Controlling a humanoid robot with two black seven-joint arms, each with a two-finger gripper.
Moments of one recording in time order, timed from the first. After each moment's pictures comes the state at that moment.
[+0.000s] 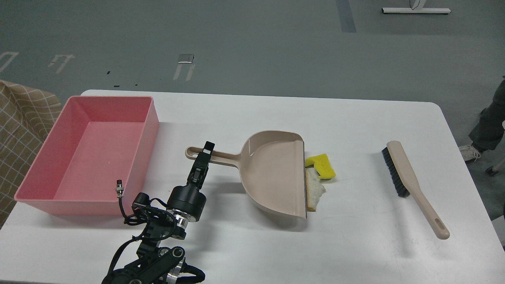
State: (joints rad) left arm -0.07 0.08 -0.84 -1.20 1.26 0.49 -0.49; right arm 0.09 -0.24 2.02 1.72 -0.93 0.49 -0.04
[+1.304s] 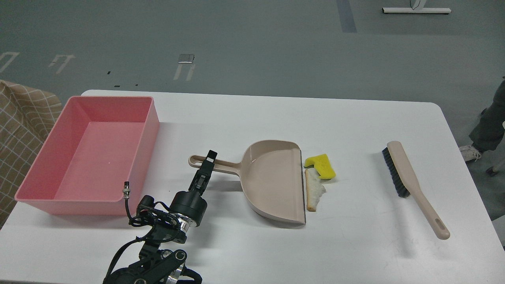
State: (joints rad) left arm -0.11 0.07 -0.78 -1.09 1.27 0.49 -0.48; right arm 0.02 -0.65 2.04 1.73 -1.03 0.49 -0.21
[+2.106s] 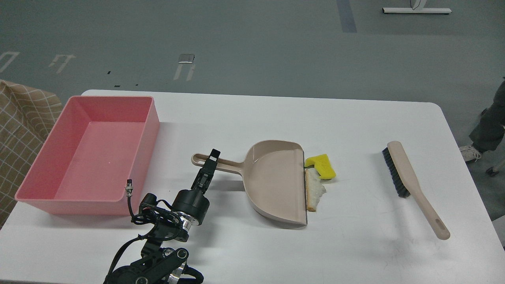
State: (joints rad) left arm -0.12 0.07 -0.77 -1.09 1.27 0.49 -0.47; right arm -0.35 -1.14 1.75 1.73 -1.24 0.49 -0.21
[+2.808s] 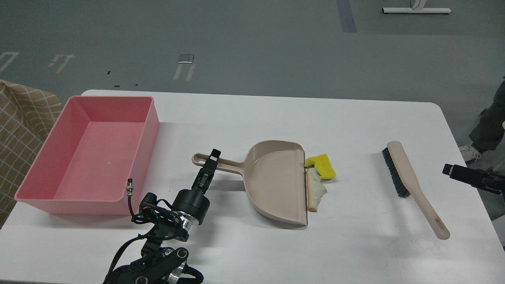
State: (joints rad) left arm -0.13 0.07 -0.77 -1.09 1.26 0.49 -0.47; right arm -0.04 -1.08 1.27 1.73 -1.43 0.49 -0.20
